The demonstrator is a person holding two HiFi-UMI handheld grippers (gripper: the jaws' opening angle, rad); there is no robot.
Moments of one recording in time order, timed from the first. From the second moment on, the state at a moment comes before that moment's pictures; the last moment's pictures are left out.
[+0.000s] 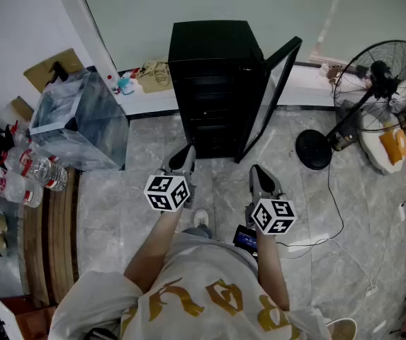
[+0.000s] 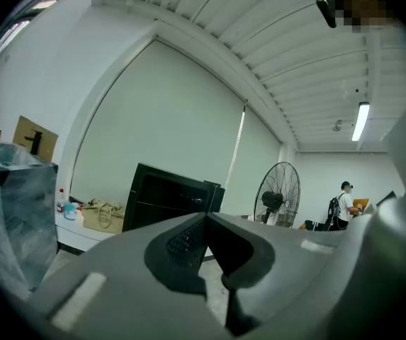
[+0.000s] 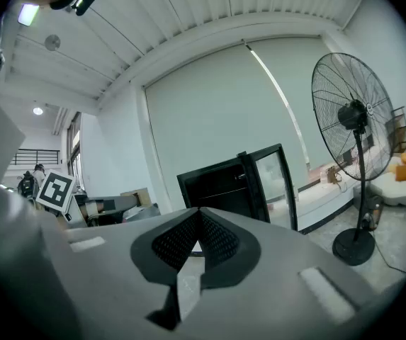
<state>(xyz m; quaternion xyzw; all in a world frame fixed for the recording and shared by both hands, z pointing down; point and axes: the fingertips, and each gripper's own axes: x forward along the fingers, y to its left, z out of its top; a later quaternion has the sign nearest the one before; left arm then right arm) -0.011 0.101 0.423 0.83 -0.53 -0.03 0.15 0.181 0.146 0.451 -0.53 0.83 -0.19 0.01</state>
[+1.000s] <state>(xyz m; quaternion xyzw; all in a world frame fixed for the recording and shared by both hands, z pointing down) -0.050 0.073 0.462 0.80 -0.53 -0.09 0.26 0.145 0.110 0.474 -0.52 0.83 -0.20 0.00</state>
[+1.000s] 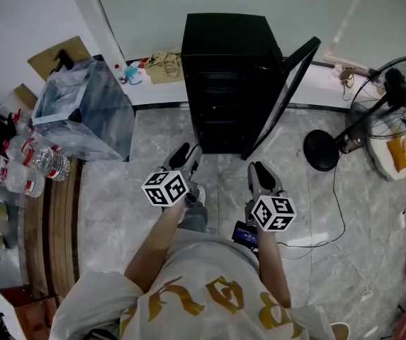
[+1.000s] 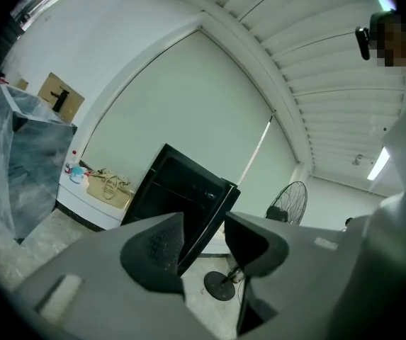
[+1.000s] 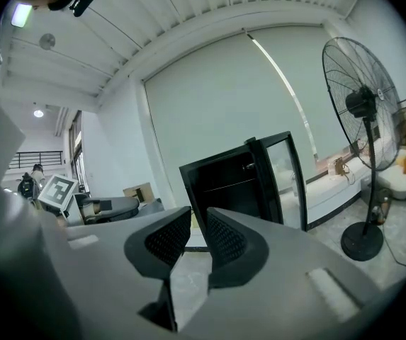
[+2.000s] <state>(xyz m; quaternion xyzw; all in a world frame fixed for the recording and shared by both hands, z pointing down) -0.026 -0.229 0.549 0.72 -0.41 -0.25 0.51 0.103 -0.125 0.515 -0.59 0.77 -0.22 -0.09</state>
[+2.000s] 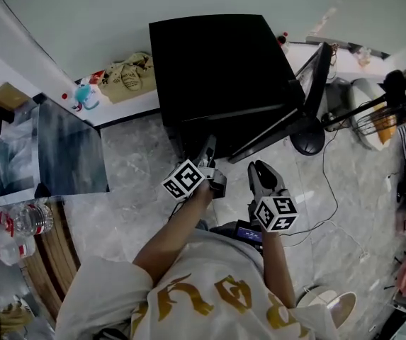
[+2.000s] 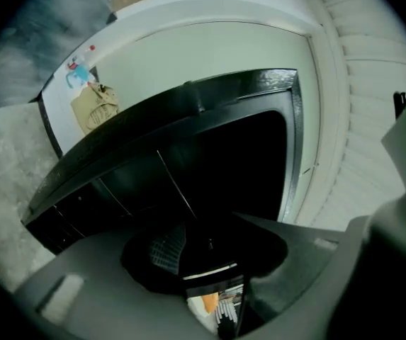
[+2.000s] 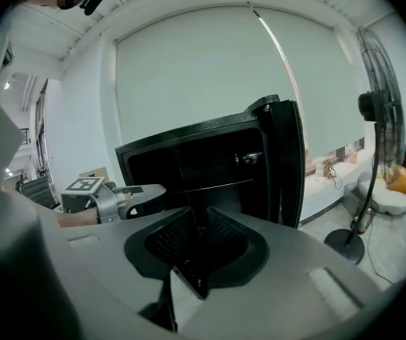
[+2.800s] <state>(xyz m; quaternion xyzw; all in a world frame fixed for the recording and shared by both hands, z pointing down) -0.026 -0.297 0.544 0.61 -0.36 -0.49 0.51 0.138 -0.155 0.525 -0.59 0.77 -0.23 -0.08</state>
